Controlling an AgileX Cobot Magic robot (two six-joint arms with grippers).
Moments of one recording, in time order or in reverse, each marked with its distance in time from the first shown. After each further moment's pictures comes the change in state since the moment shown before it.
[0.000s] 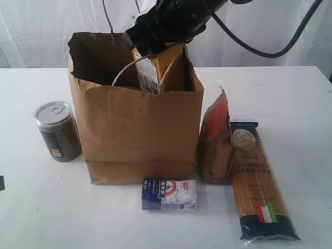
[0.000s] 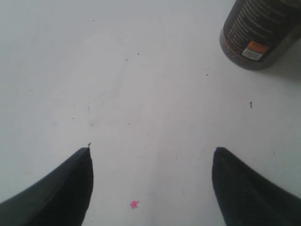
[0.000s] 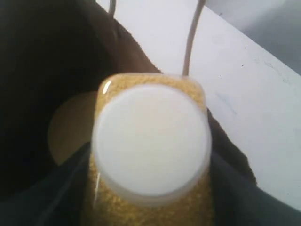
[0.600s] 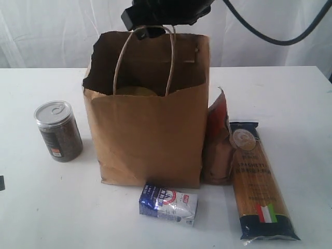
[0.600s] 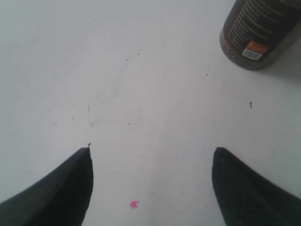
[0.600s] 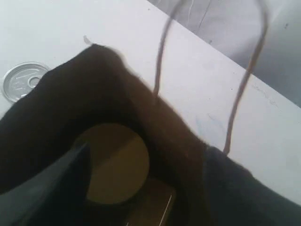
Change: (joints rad) left arm 0.000 0.000 0.000 0.000 0.000 0.000; right arm 0.000 -0.037 -0.009 0.000 -0.036 0.008
